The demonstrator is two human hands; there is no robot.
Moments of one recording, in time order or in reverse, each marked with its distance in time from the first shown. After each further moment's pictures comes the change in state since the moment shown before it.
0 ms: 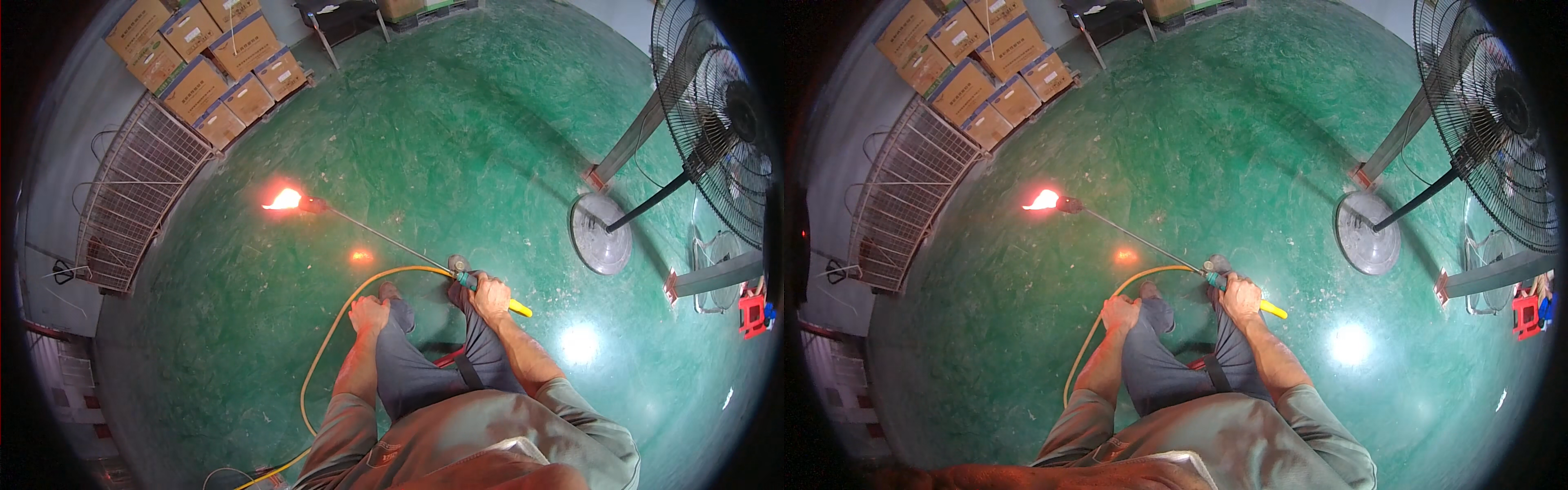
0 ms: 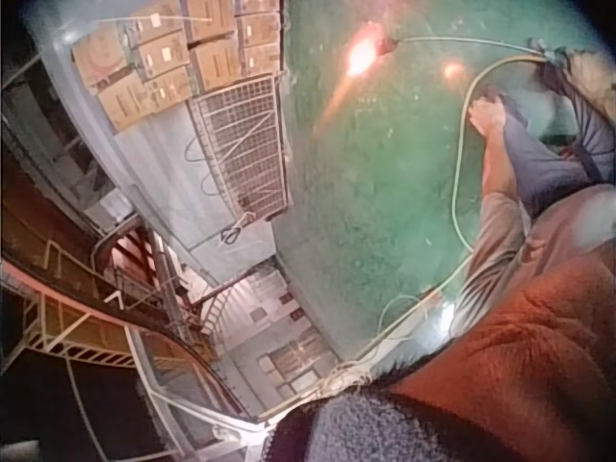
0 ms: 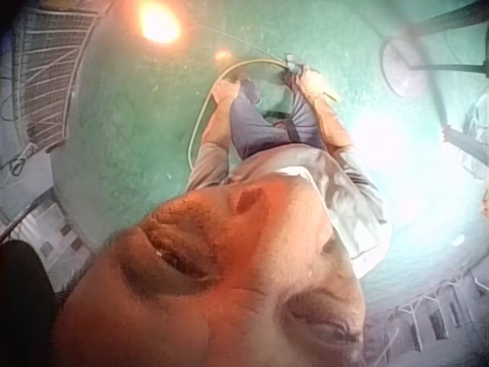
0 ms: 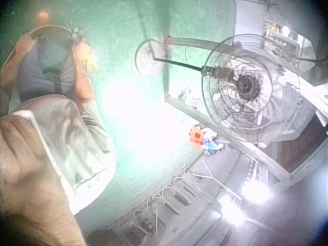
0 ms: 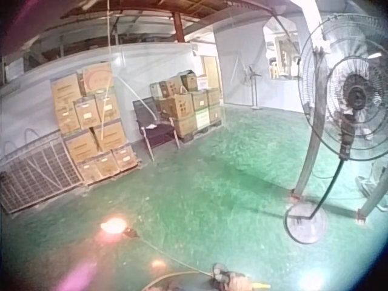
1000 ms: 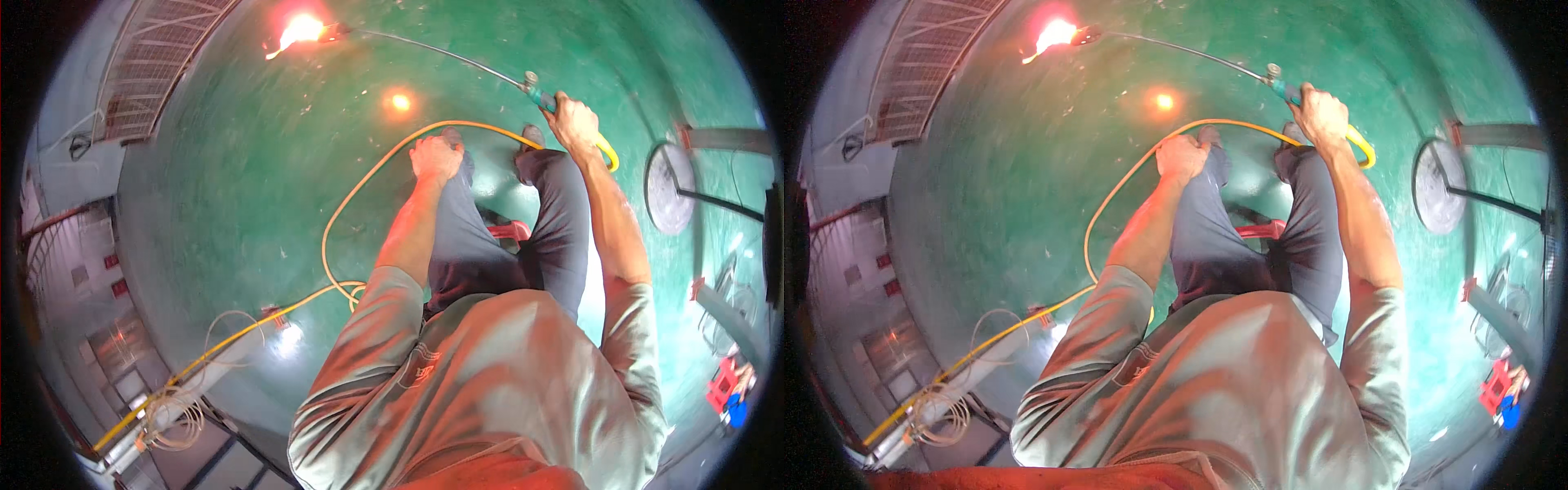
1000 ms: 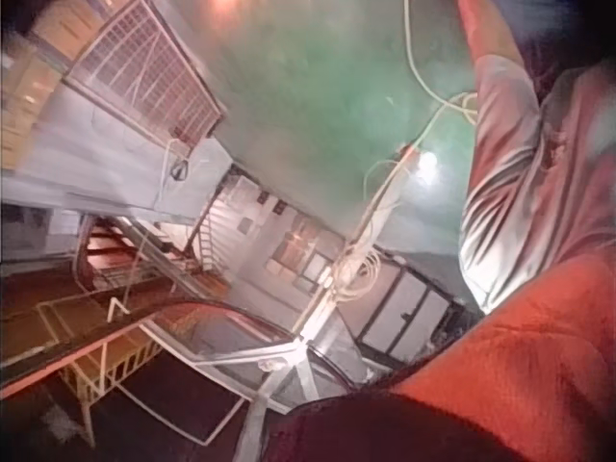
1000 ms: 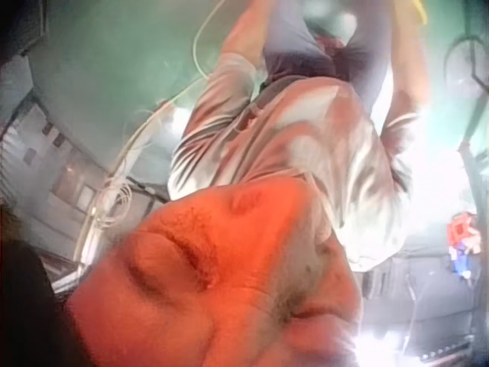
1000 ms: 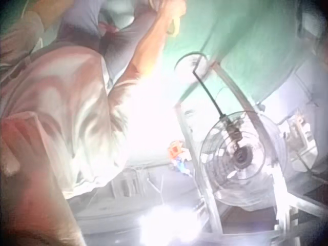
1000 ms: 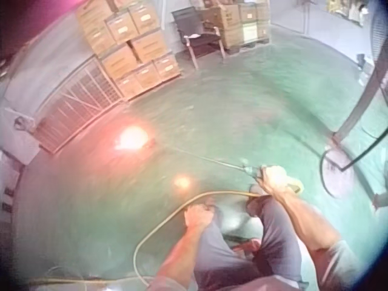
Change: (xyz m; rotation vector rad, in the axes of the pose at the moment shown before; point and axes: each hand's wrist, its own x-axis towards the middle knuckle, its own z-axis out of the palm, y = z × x) left_hand 0.014 -0.012 -0.005 -0.012 -0.079 0.021; right_hand 0.119 -0.091 -0.040 -0.170 -0.112 -0.293
